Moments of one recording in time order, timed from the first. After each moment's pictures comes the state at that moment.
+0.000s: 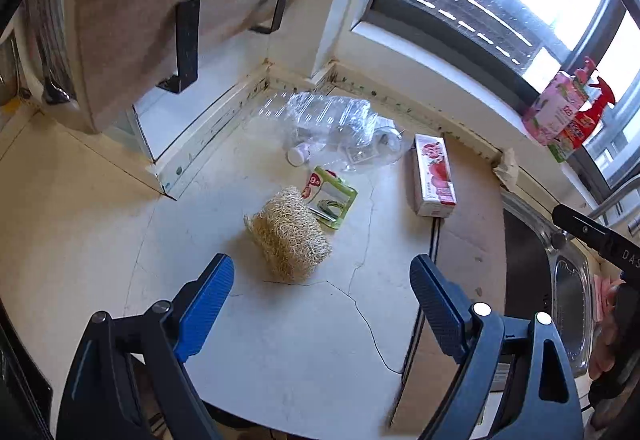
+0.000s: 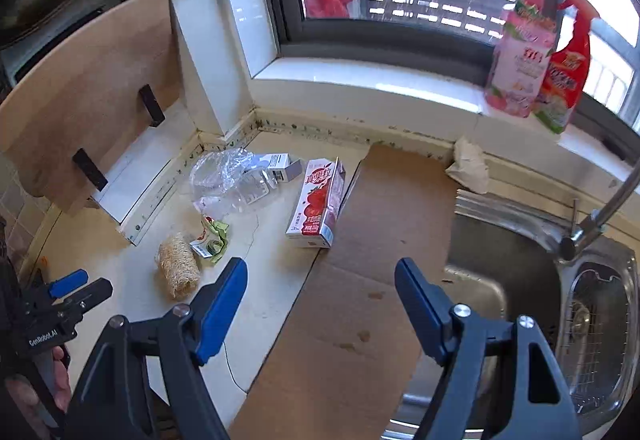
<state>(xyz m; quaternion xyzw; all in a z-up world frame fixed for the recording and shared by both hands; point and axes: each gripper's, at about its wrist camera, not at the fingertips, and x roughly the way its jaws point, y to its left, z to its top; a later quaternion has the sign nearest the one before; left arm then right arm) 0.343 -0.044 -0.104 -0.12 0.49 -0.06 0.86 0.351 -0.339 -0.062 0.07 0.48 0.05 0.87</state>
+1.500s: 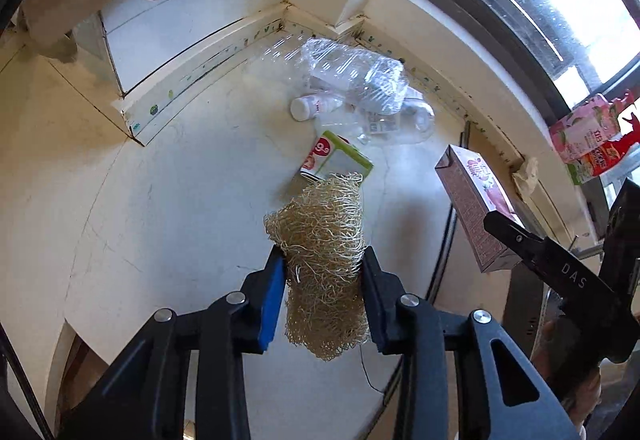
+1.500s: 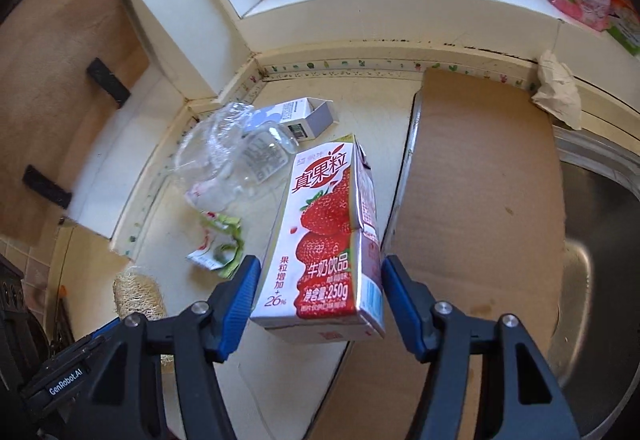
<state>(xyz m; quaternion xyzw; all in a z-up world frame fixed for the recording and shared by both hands) 0.365 -0.049 -0.154 -0.20 0.54 -0.05 0.82 0.377 -0.310 -0.139 0.14 0.51 0.07 0.85</state>
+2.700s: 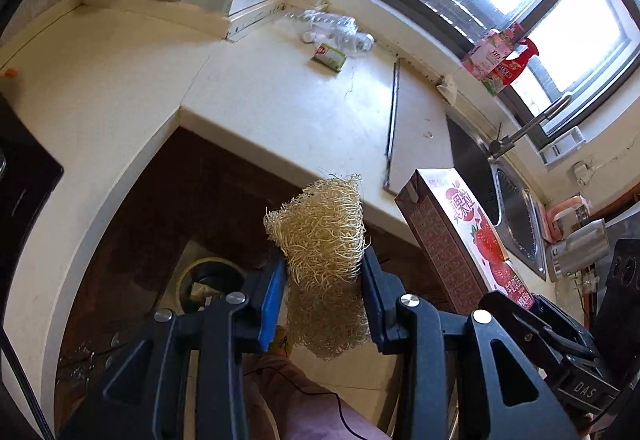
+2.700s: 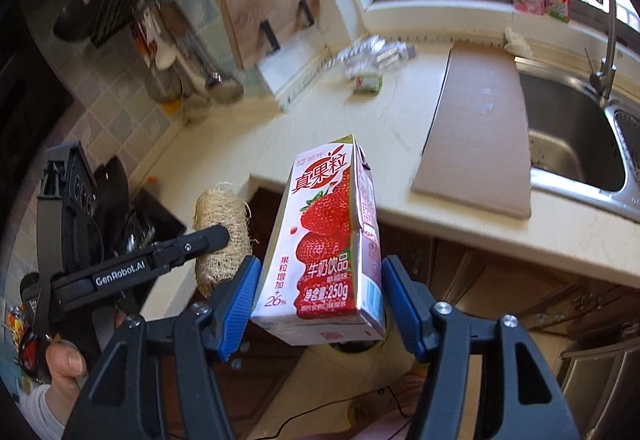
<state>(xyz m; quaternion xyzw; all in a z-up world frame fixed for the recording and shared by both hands) 0.041 0.049 -0.125 -0.18 0.52 -0.14 0.83 0.001 -0.189 -0.095 0.12 0.48 0.15 0.86</state>
